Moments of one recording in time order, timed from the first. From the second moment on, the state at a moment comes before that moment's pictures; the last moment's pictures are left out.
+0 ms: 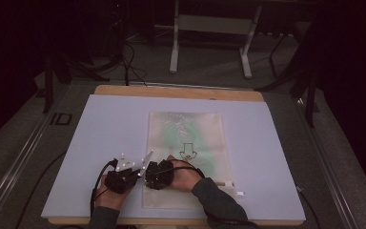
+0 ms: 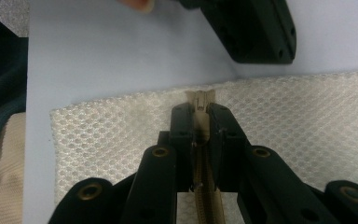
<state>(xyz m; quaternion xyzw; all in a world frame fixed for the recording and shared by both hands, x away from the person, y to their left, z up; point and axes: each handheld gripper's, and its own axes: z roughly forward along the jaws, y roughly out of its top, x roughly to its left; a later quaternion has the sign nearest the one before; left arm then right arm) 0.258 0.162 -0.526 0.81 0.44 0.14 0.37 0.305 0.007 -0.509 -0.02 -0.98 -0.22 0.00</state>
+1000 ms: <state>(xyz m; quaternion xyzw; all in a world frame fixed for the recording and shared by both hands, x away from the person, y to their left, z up) 0.261 0.156 -0.533 0.82 0.43 0.10 0.37 0.304 0.007 -0.509 -0.01 -0.98 -0.22 0.00</state>
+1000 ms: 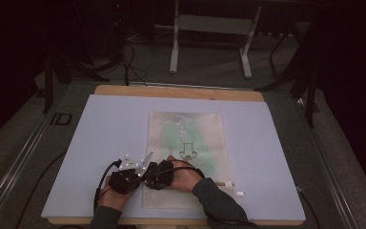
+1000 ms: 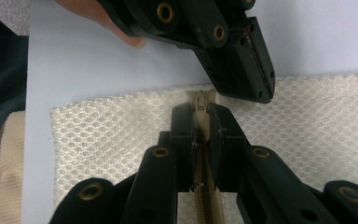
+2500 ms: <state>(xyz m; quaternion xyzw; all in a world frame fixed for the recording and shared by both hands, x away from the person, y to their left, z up) 0.263 0.157 -0.533 0.82 0.44 0.09 0.37 0.302 -0.012 -0.505 -0.01 -0.98 -0.20 -0.01</state>
